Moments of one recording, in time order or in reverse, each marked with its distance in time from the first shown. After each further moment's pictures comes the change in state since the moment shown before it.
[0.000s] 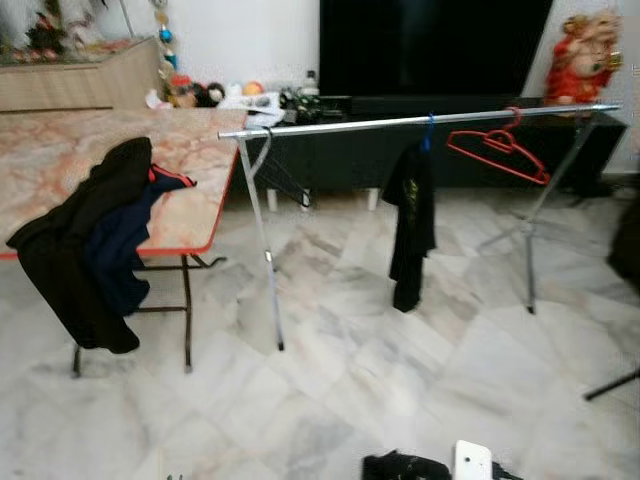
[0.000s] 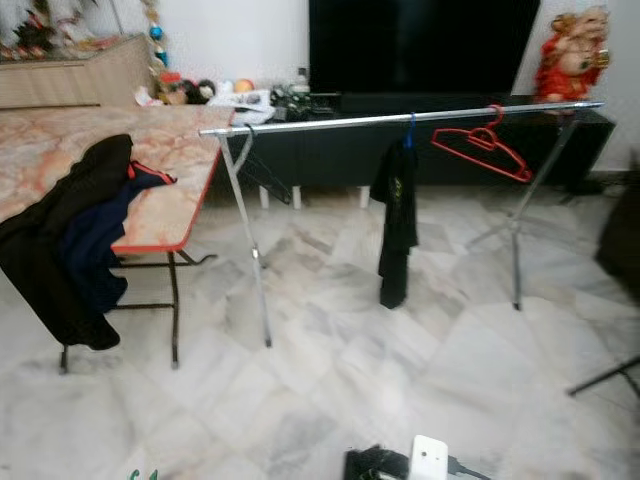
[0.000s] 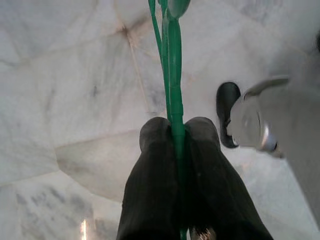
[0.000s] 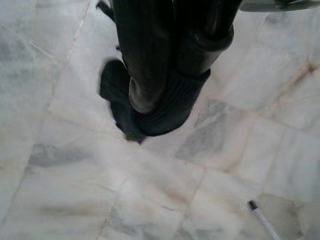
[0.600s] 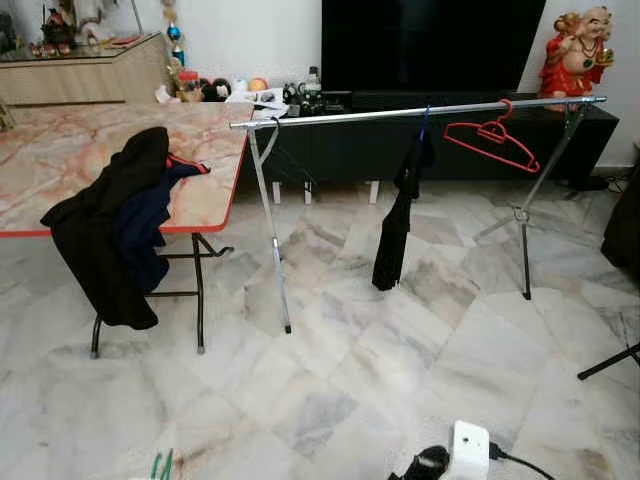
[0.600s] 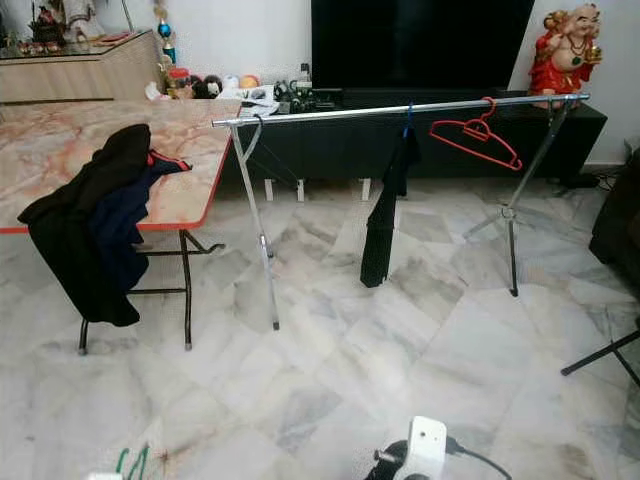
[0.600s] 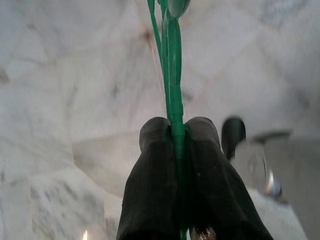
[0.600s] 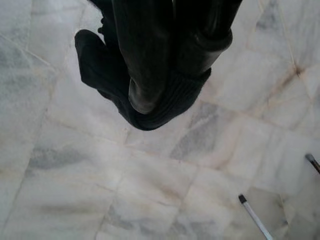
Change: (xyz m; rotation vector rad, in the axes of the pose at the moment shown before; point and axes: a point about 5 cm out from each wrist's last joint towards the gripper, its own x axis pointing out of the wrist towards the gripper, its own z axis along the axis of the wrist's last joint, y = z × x) left arm 0.001 0.013 0.023 -0.029 -0.114 0.038; right arm 0.004 0.000 0.026 0.014 -0.068 0.003
